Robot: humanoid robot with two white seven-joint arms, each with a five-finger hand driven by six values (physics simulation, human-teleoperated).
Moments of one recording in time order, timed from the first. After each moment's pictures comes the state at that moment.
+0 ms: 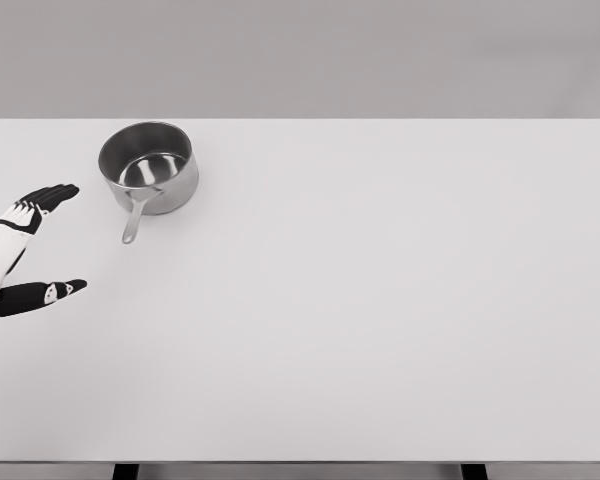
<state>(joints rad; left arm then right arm) 0.20 0.38 0.35 -1.77 -0.30 -0.61 -0.36 0.01 0.00 -0.30 0.05 0.25 -0.01 0.09</state>
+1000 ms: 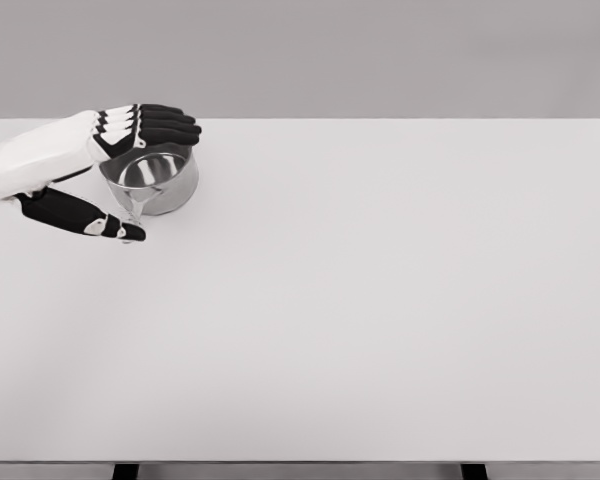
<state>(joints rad) -0.44 0.90 -0.29 -1.80 0.32 -0.61 -0.61 0.01 0.00 -0.30 0.05 0.25 -0.01 0.09</state>
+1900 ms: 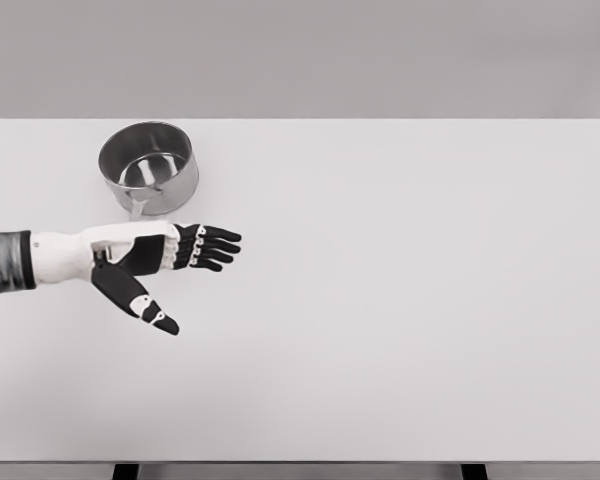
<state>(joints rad) -0.68 1.07 -0.97 -1.80 1.01 0.09 -0.60 0.01 0.00 -0.30 0.05 0.25 -0.01 0.09</state>
